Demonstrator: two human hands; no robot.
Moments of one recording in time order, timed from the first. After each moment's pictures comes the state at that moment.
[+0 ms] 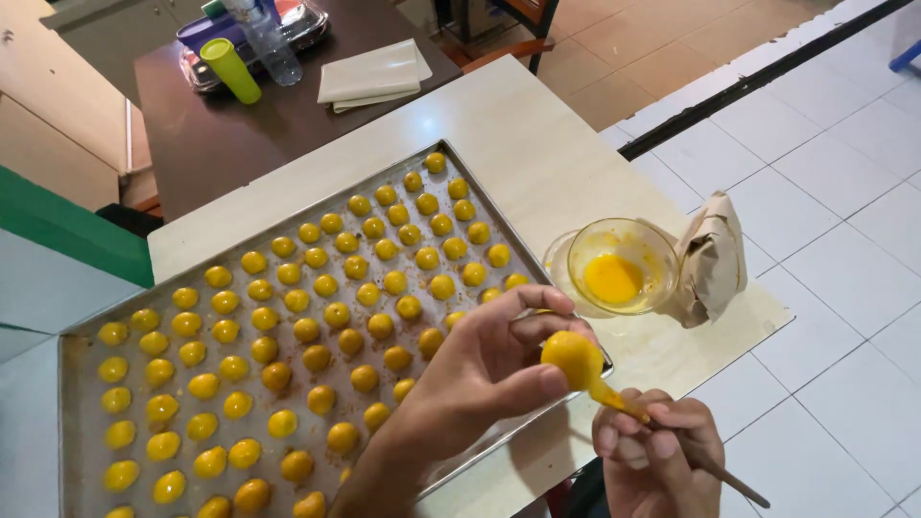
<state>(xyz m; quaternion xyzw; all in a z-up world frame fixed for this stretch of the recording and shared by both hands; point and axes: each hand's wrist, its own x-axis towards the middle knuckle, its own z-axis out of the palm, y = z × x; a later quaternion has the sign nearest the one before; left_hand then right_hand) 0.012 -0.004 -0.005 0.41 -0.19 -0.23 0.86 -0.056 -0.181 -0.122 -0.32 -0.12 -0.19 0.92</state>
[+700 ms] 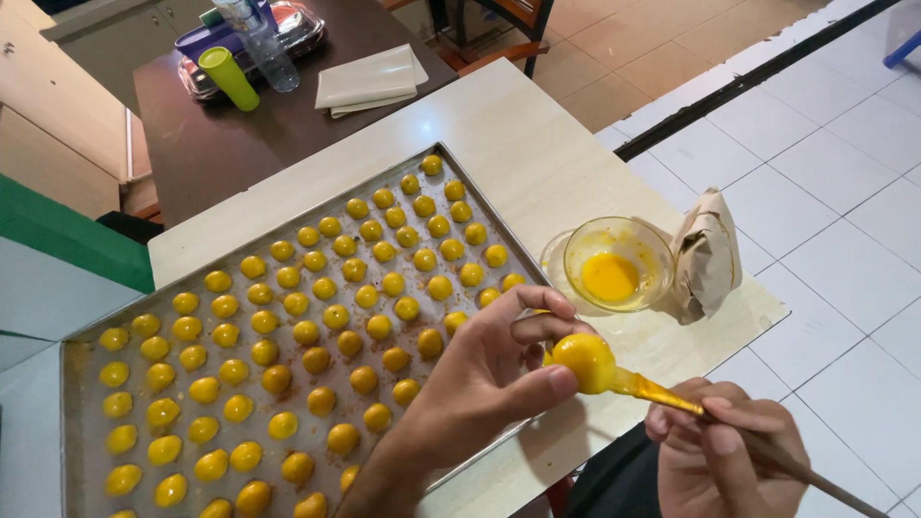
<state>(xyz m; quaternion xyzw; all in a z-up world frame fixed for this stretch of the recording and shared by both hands) 0.006 -0.012 0.002 0.48 -0.16 -0.22 0.83 -0.056 -0.211 -0.100 -0.44 -0.10 -0.30 0.84</state>
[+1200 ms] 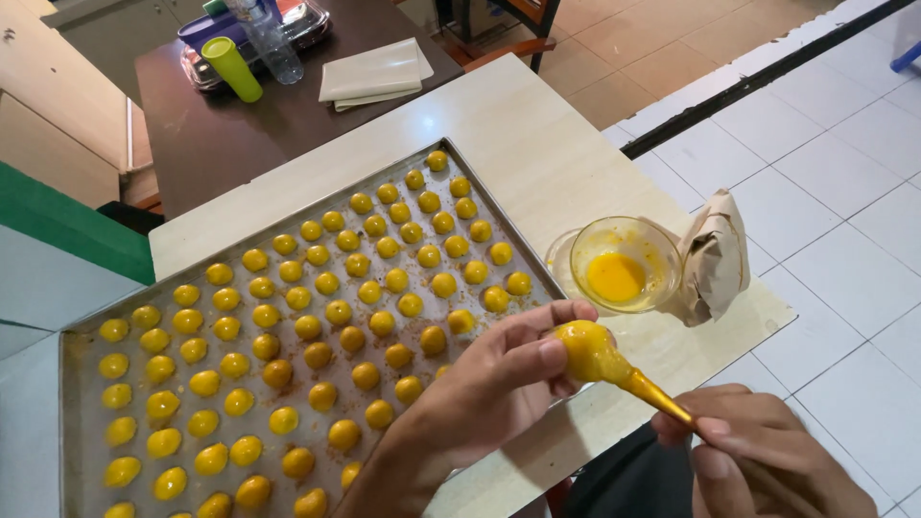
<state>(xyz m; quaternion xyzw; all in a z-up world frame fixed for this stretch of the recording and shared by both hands) 0.014 -0.019 -0.030 0.33 -0.12 -0.30 0.89 -0.063 -0.210 -0.053 -0.73 -0.12 -0.37 0.55</state>
